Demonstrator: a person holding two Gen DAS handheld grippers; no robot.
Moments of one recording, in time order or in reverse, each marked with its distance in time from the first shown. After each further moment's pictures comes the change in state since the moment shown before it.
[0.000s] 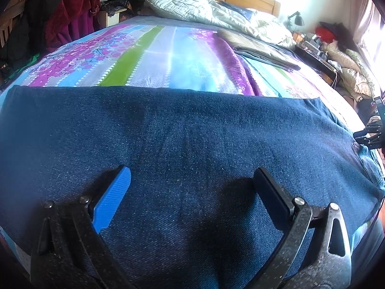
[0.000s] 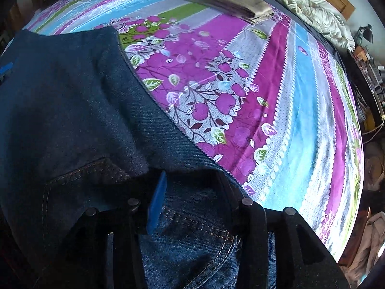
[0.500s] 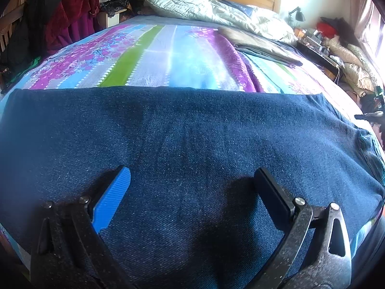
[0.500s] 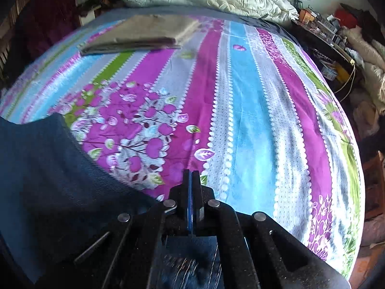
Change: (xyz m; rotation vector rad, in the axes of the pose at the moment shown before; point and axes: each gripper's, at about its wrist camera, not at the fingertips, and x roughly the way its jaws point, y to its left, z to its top) left arm 0.002 -0.005 -0.001 0.021 0.010 0.027; right arm -0.033 -0.063 -0.005 0.355 -0.207 -0.031
